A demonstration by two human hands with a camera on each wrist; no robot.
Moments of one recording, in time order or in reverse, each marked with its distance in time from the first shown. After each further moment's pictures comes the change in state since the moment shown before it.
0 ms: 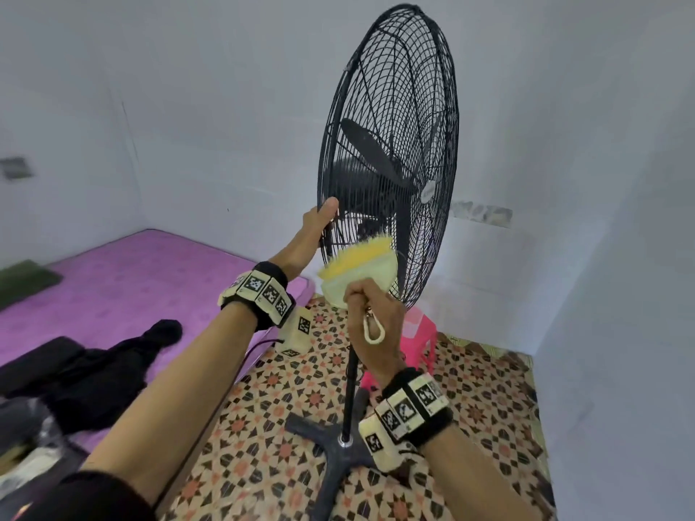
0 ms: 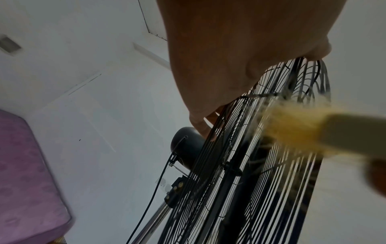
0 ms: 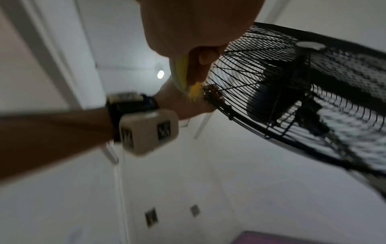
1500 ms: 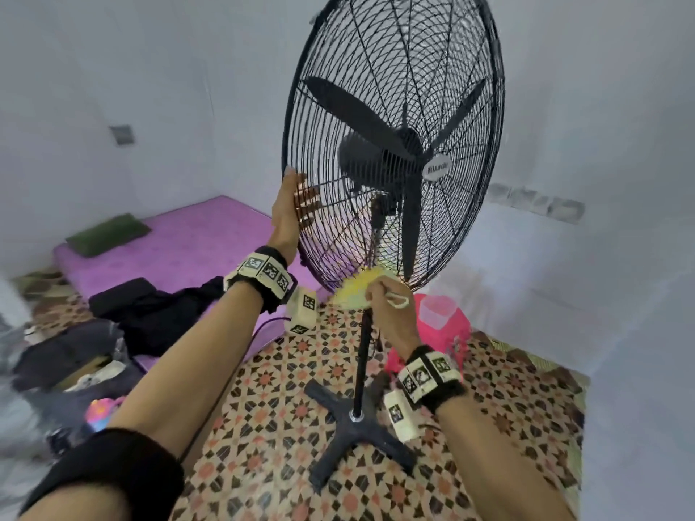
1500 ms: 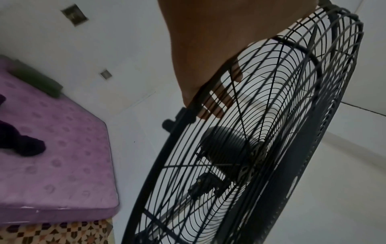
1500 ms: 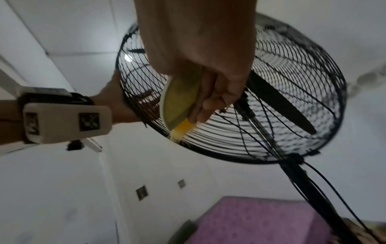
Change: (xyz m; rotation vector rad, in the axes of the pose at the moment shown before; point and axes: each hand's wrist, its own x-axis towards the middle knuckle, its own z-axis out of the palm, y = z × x) left_hand -0.004 -0.014 0.063 -0.325 0.593 0.044; right_hand -0.006 0.097 -0.082 0.190 -0.447 0.592
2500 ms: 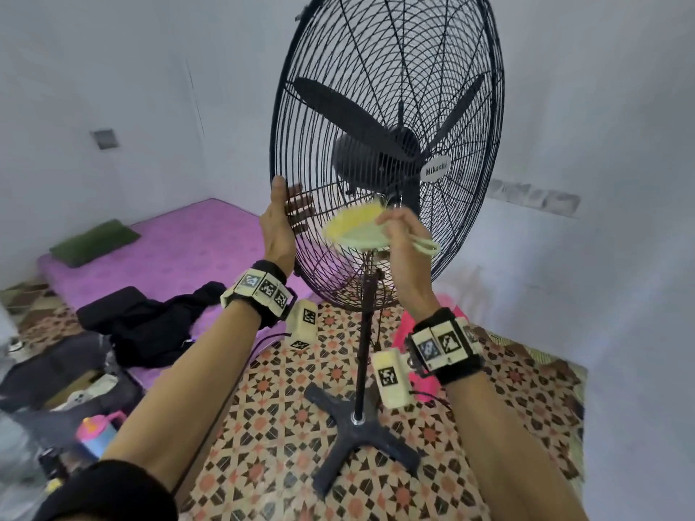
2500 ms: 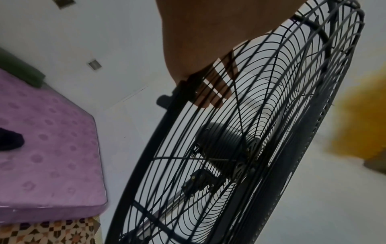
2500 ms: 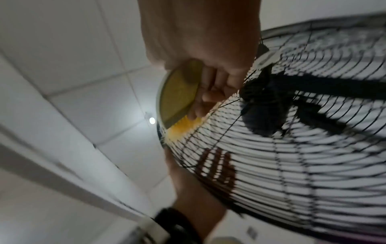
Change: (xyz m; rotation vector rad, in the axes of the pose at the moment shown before) left_hand 0.011 -0.008 0.003 -0.029 0.114 0.065; right_hand 0.056 -0.083 -0.020 0.298 0.150 -0.132
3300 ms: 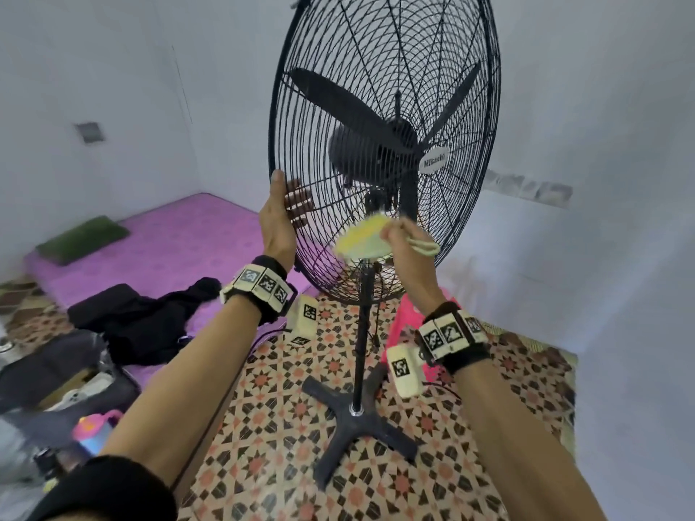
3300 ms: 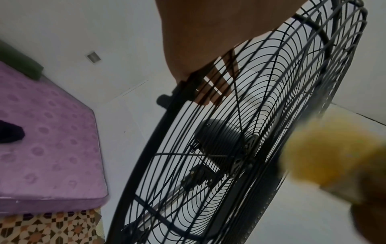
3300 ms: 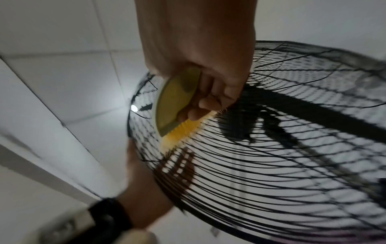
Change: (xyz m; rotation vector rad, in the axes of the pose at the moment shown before) left_hand -0.005 0.003 -0.004 0.016 0.025 -0.017; right_hand 0.001 0.022 -0.006 -0.105 -0.018 0.100
